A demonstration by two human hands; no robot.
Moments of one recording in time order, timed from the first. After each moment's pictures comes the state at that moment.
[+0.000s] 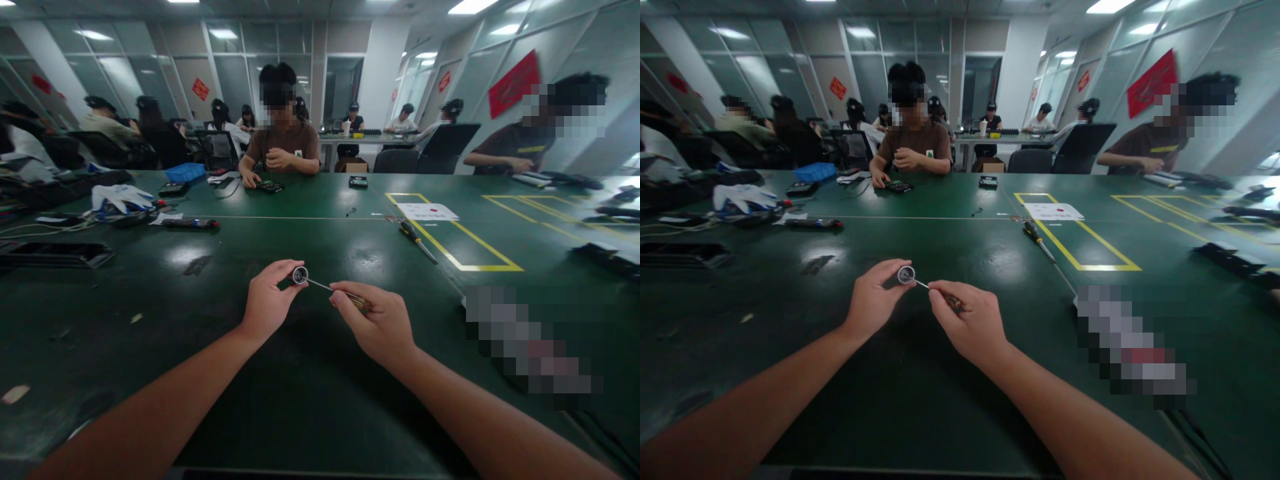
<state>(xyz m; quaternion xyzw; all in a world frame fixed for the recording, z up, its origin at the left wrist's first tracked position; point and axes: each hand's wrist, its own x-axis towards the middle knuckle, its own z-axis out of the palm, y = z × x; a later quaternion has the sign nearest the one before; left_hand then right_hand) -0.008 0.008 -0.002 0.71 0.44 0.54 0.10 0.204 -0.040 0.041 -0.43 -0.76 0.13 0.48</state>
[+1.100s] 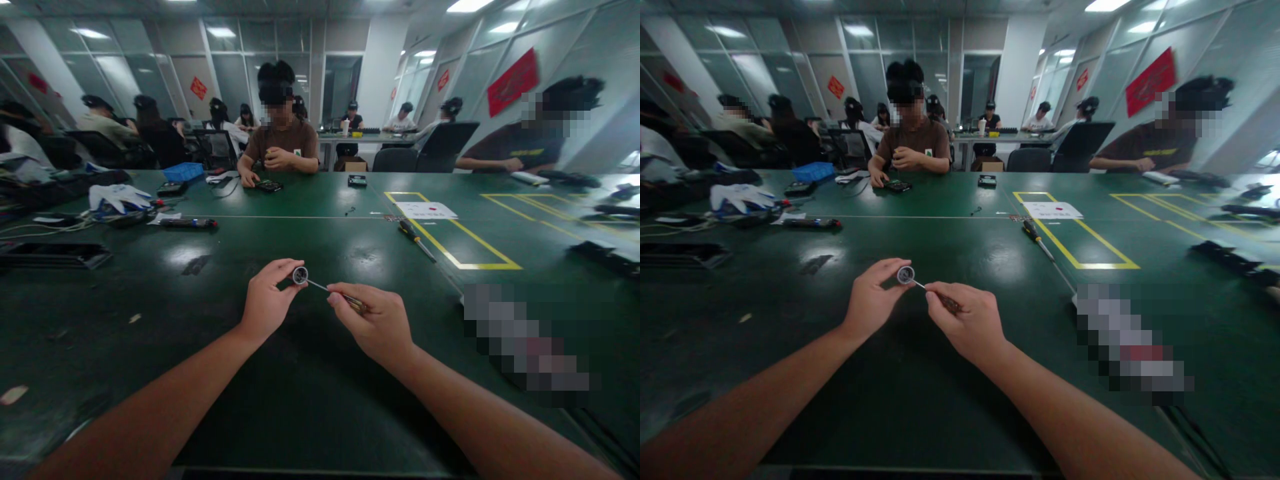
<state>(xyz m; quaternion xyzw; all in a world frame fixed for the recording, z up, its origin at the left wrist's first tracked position) -0.006 0.006 0.001 0.72 0.44 0.53 0.10 0.202 -0.039 0.042 -0.42 -0.77 0.11 0.47</state>
